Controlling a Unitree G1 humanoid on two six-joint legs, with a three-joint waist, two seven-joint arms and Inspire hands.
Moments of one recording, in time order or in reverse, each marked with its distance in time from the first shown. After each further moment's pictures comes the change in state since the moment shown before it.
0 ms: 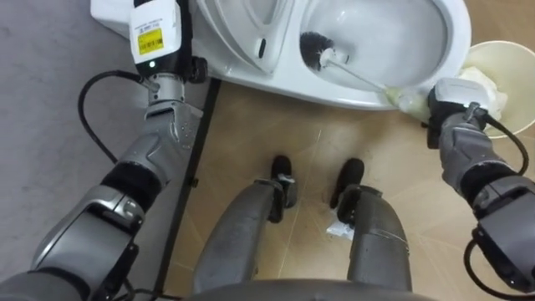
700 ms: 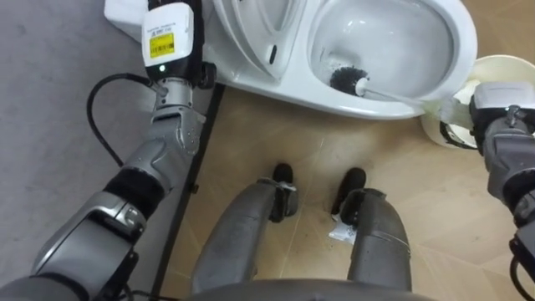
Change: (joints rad) left arm 0.026 0.008 -0.035 -0.035 0.017 0.012 -0.005; right arm 0.031 -0.090 0.048 -0.004 -0.156 0.012 -0.026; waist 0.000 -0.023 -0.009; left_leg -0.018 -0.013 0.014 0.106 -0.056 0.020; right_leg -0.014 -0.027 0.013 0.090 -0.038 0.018
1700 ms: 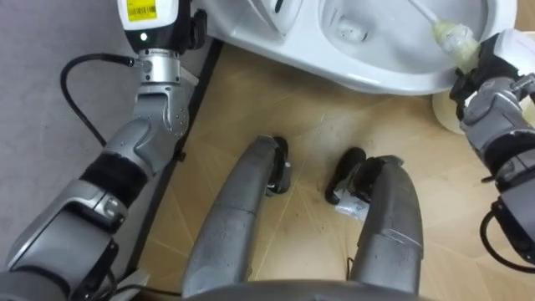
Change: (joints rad) left arm -0.050 0.086 -0.006 -0.129 0.039 -0.047 0.185; right arm -0.154 0.074 -0.115 0.006 0.669 -0.039 -0.230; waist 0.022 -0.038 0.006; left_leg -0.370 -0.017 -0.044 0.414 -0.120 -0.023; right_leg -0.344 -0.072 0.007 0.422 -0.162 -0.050
